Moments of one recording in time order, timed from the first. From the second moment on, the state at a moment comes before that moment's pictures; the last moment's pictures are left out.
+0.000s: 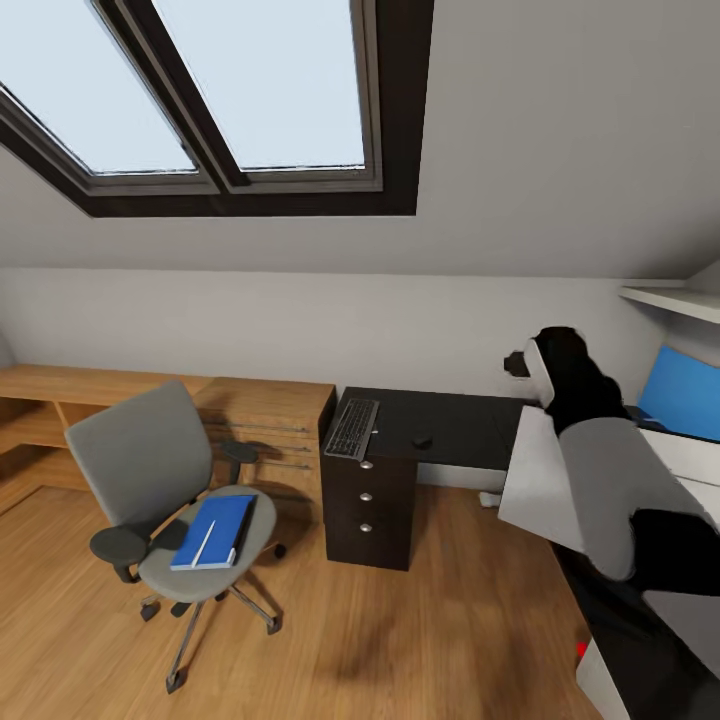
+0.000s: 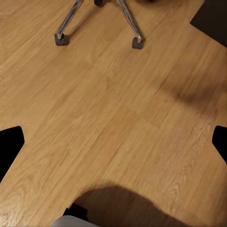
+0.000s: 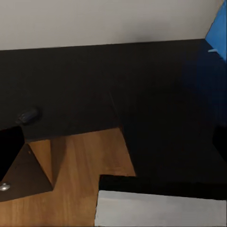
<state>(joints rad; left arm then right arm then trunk) -0.12 0.04 0.02 -0.20 0.49 -0.46 -0.06 -1.26 -0.08 -0.08 -0.76 -0.02 0.90 -0.34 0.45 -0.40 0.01</state>
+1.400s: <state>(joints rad) -0.12 0.03 0.02 -0.20 0.49 -0.50 -0.07 -1.54 -0.33 -0.08 -0.28 -0.02 1.03 -0.32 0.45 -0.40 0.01</state>
